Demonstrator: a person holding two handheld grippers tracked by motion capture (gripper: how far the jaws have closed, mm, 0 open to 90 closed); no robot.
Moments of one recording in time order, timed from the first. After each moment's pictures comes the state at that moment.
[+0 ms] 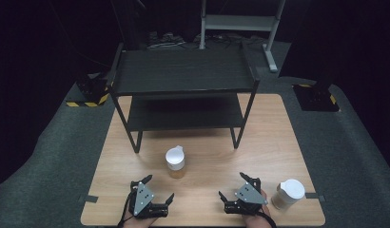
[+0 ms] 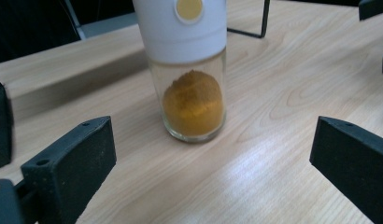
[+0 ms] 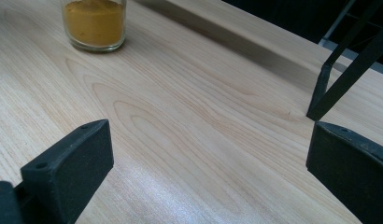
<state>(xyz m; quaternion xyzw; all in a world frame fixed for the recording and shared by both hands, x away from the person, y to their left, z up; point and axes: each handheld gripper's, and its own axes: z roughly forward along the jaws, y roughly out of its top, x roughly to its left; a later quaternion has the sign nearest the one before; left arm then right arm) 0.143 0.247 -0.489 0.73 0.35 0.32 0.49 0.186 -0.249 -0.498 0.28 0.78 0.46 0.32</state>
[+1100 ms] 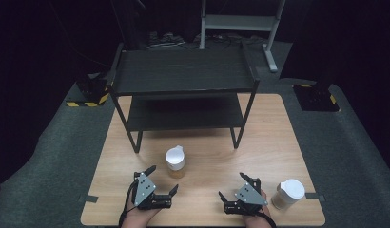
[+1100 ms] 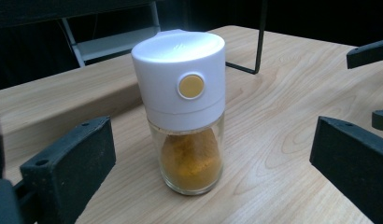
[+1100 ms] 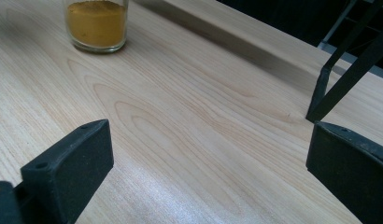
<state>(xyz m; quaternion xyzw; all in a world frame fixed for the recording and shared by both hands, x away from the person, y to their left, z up) 0.165 0.243 -0.473 0.72 0.35 0.31 0.52 0.185 -0.249 -0.499 0.27 0.78 0.46 0.33</state>
